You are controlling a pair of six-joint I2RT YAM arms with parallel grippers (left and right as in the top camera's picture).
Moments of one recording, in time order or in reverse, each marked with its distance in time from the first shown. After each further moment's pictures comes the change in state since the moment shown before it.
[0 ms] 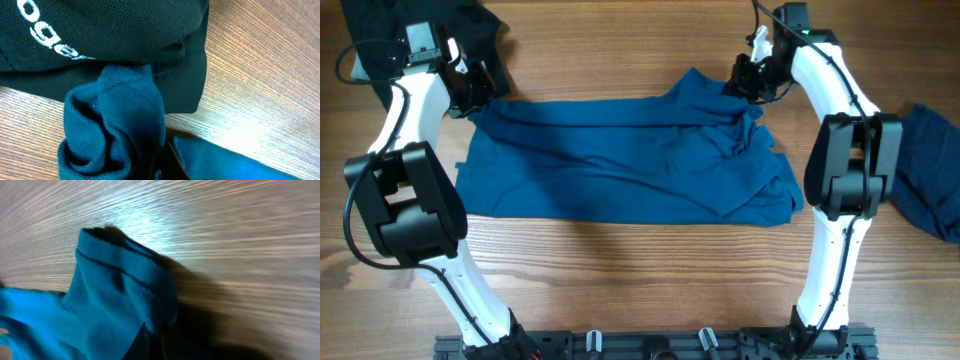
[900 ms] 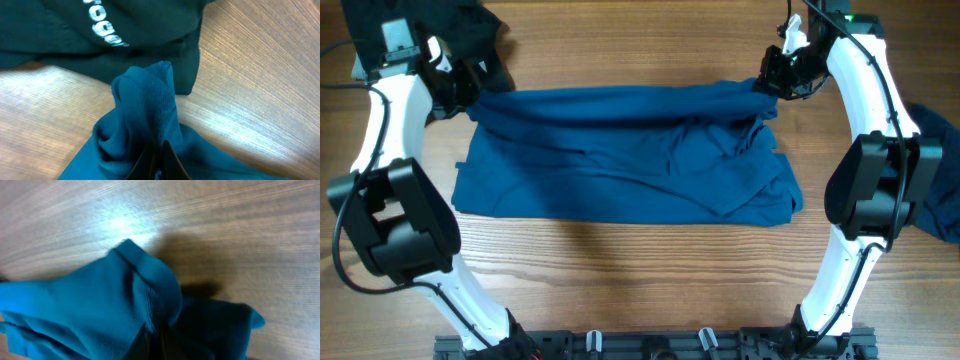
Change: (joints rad) left arm 0.049 -0.093 0.000 -0.097 0.049 0.000; right arm -0.049 -0.167 0.000 -0.216 0.094 -0.069
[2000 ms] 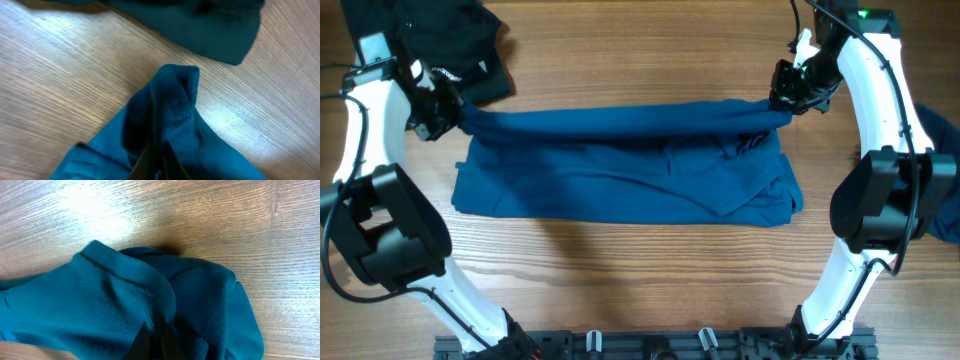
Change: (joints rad) left arm 0.085 -0.013 0.000 -0.184 0.000 0.000; right arm 0.000 -0.089 -0.007 -0.238 0.136 0.000
